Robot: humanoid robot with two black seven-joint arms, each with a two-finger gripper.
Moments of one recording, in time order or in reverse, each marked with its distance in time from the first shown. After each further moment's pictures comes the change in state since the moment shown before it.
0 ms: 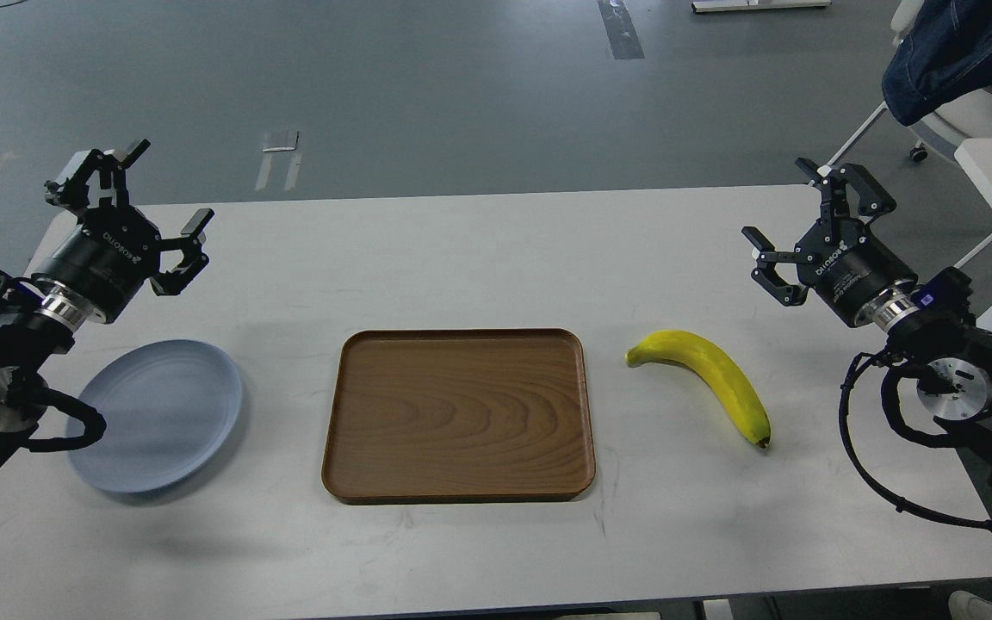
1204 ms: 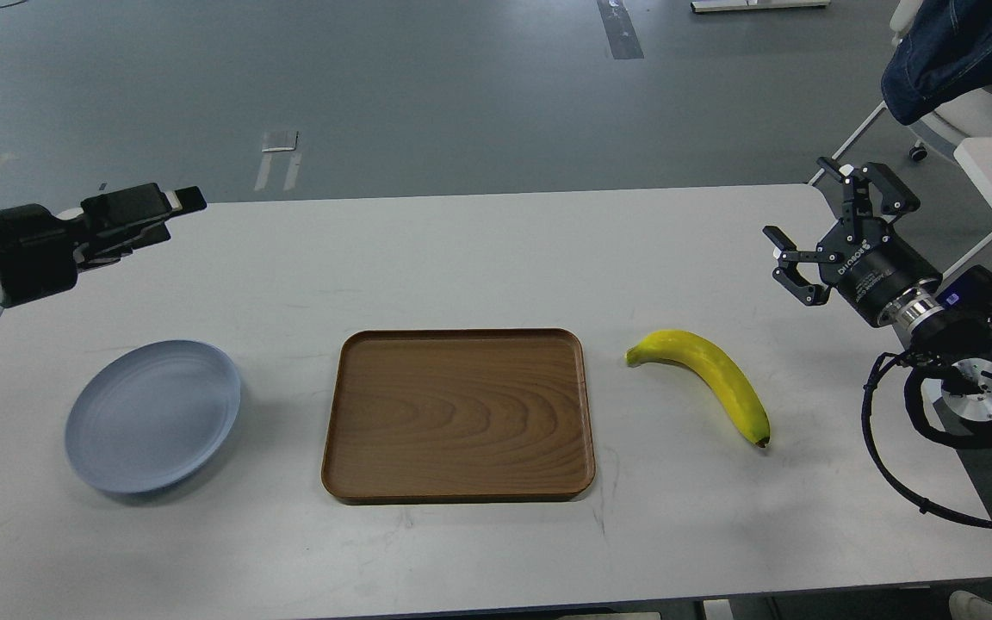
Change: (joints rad) left arm -0.132 0.348 0.005 -0.272 1.240 0.000 -0.012; right arm 0.004 -0.048 -0.001 0.013 -0.005 0.000 0.000
